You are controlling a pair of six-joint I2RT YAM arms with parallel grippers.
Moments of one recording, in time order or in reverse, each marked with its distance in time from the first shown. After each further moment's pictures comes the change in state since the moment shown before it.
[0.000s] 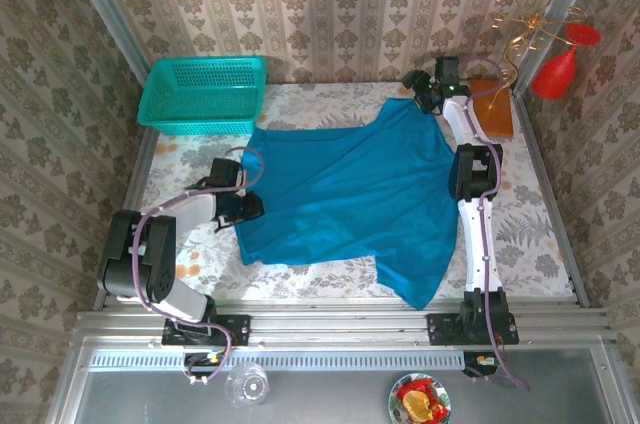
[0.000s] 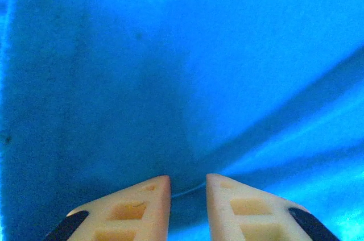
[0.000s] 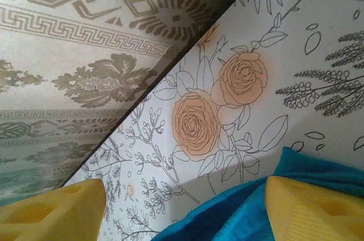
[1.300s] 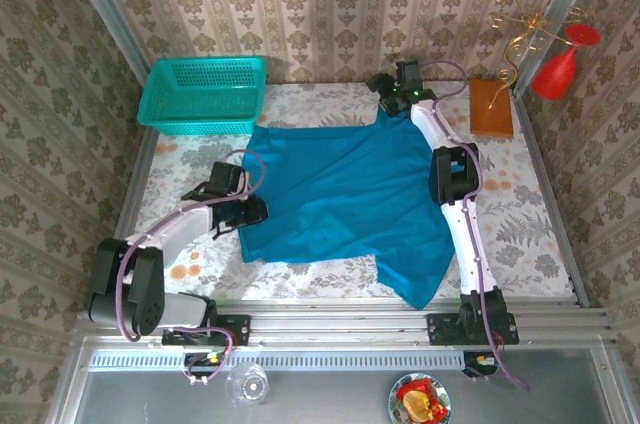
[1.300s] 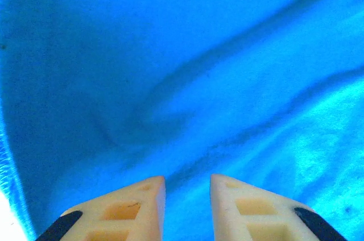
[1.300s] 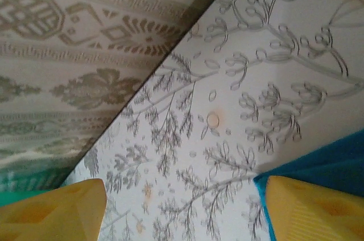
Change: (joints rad) left arm -0.069 -0.183 -0.037 -0.085 -0.010 -0.020; right arm 0.166 0.010 -0.025 0.106 0.032 0.156
